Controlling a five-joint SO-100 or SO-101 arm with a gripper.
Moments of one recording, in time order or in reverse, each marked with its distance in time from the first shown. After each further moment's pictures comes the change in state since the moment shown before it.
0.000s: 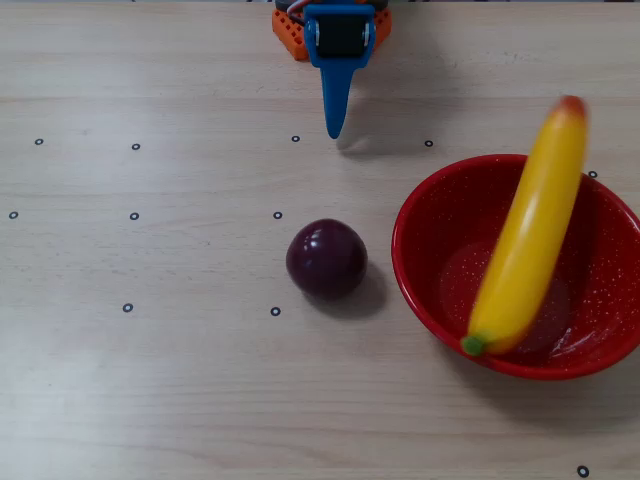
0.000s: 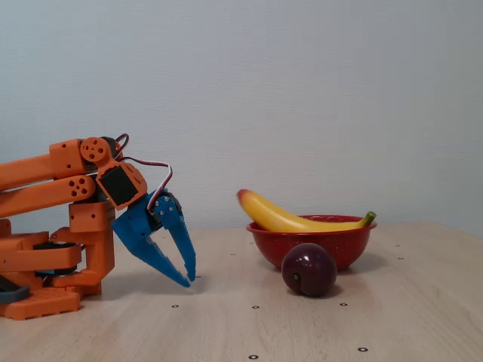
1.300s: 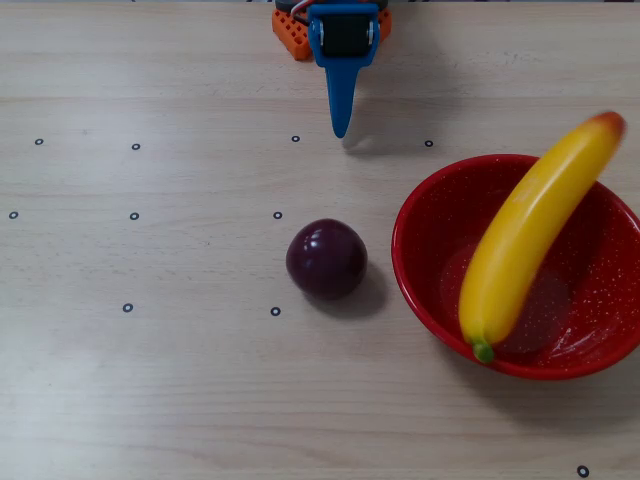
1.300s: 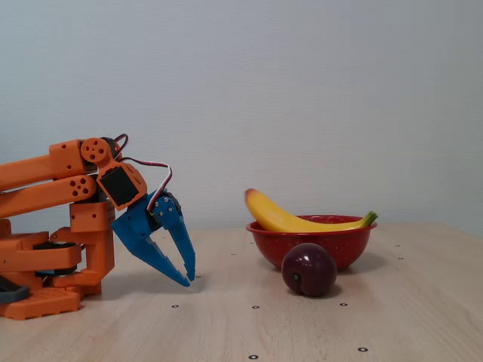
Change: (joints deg) arm -1.5 0.0 2.6 0.0 1.6
